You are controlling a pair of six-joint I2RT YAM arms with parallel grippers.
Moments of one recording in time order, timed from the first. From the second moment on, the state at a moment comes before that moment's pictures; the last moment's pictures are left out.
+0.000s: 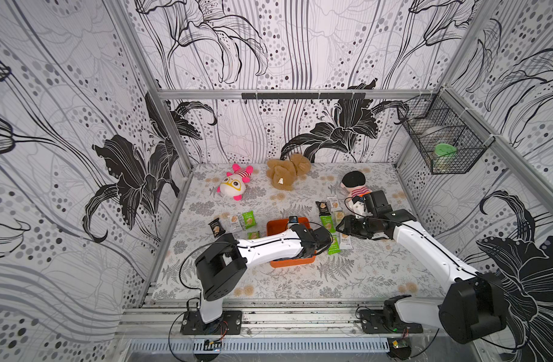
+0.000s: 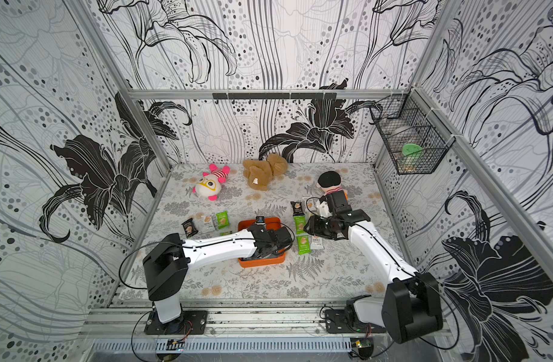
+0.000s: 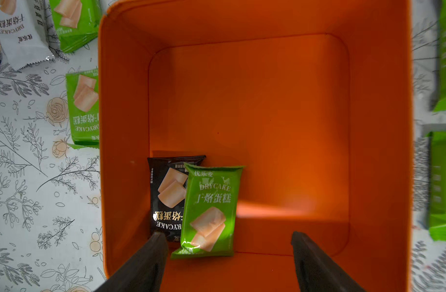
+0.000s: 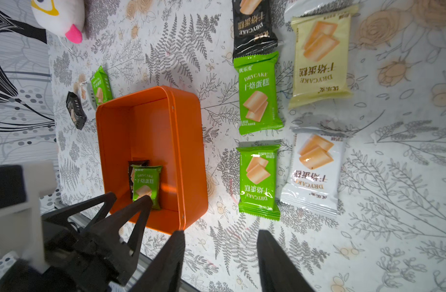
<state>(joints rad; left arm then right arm) -1.03 1.88 1.38 -1.01 -0.47 -1.16 0.27 1.29 0.96 -0.73 -0.39 0.39</state>
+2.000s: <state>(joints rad) -0.88 2.03 1.43 -0.90 -0.38 -0.91 0.23 1.38 1.02 -0.77 -0.33 0.33</state>
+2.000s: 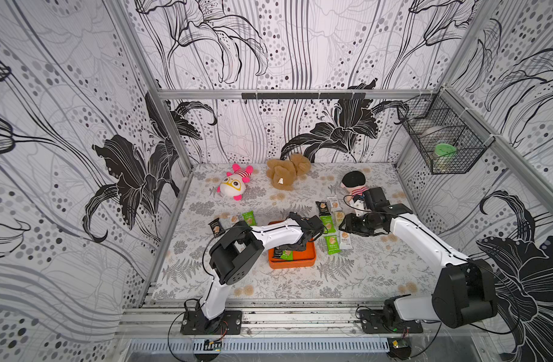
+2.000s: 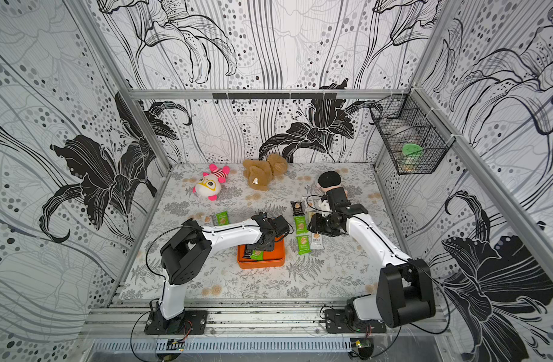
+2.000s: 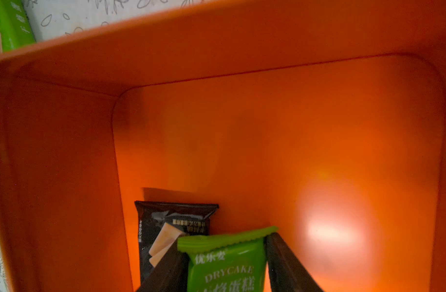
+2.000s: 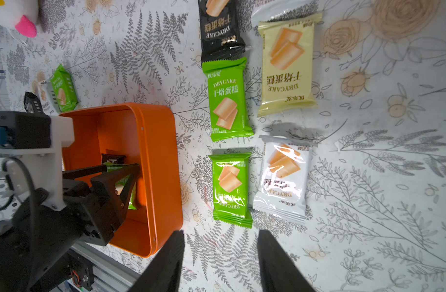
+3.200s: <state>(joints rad) -0.80 2.06 1.55 -0.88 -0.30 -0.81 0.23 1.37 1.02 -0.78 -0.31 0.38</state>
